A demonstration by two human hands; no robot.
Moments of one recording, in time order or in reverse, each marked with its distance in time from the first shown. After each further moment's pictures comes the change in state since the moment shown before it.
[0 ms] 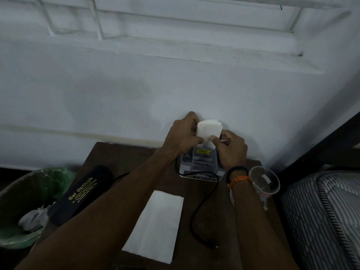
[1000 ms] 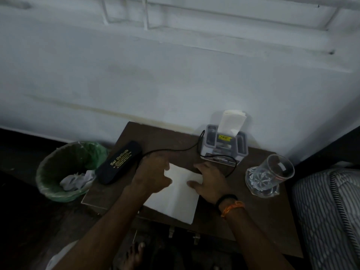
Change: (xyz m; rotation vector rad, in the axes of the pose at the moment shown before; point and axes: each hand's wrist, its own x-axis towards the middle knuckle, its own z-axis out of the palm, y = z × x) left_hand -0.190 -0.035 -0.082 0.383 -0.238 -0.313; right_hand -0.138 -0.012 0.026 -0.450 -0.782 -0.157
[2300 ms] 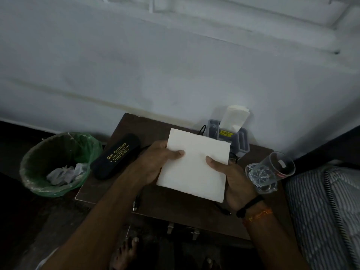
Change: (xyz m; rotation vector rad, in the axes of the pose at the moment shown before) left_hand 0.015 0.004 -0.017 -1.172 -0.229 -0.222; right_hand -0.036 -0.025 -0.036 1.530 -0.008 0.277
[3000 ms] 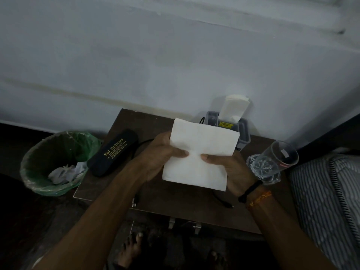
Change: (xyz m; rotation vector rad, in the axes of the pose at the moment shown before) left_hand -0.004 0.002 0.013 0.072 -0.080 0.141; right_hand 0.012 -0.002 -0.006 -0.125 -0.039 -0.150
